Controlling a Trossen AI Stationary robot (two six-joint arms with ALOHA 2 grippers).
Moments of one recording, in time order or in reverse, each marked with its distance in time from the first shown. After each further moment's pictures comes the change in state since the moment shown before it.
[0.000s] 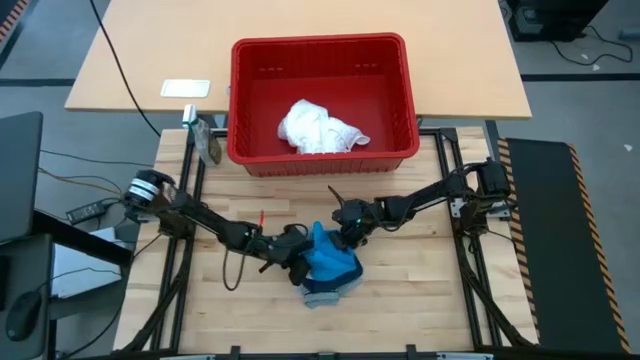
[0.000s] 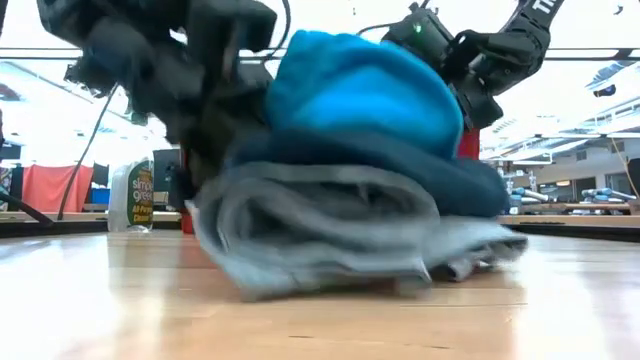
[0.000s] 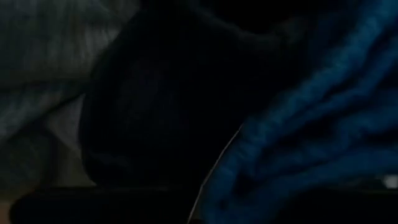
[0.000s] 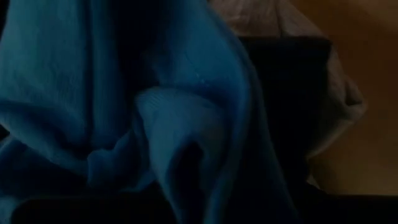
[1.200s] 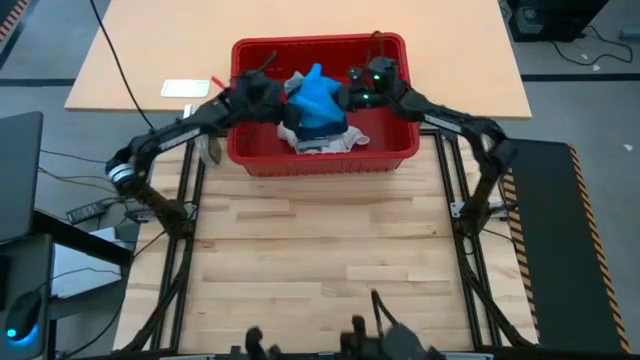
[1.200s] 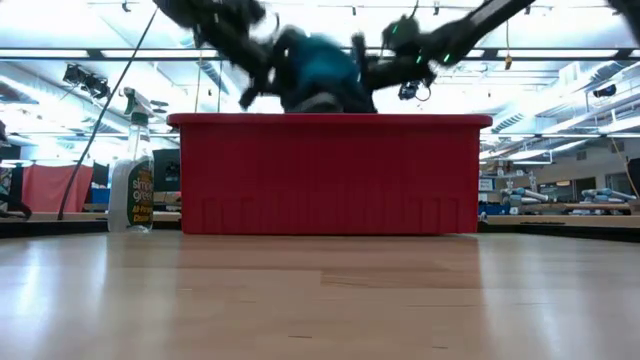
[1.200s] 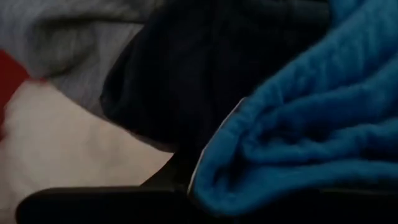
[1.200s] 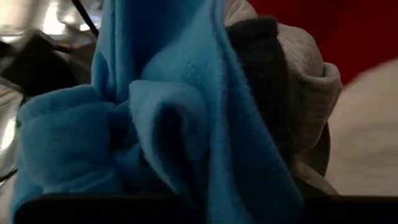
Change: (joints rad) left arm 0.947 -0.196 0.616 -0.692 0.356 0.498; right arm -0.757 -0.038 0.634 -0.260 -0.199 -0.460
